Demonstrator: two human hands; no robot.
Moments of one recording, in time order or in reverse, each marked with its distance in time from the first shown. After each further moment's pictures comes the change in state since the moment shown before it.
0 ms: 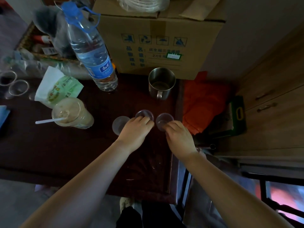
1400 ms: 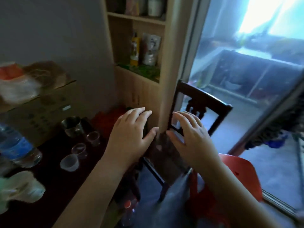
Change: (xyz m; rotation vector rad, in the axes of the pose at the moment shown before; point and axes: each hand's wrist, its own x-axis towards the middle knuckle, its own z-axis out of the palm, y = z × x) left_hand -0.225 0.207 -0.208 -0.218 0.189 0.776; right_hand -0.350 -0.289 -0.151 -0.280 0.828 0.799
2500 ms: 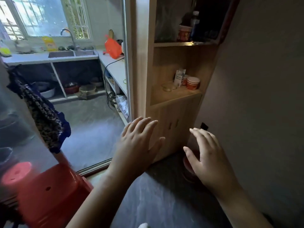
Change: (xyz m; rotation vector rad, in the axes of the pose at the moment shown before) left_hand -0.160 0.757 0.206 -0.489 -0.340 1.002; right_hand -0.604 0.264 -0.473 -0.576 0.430 1.084
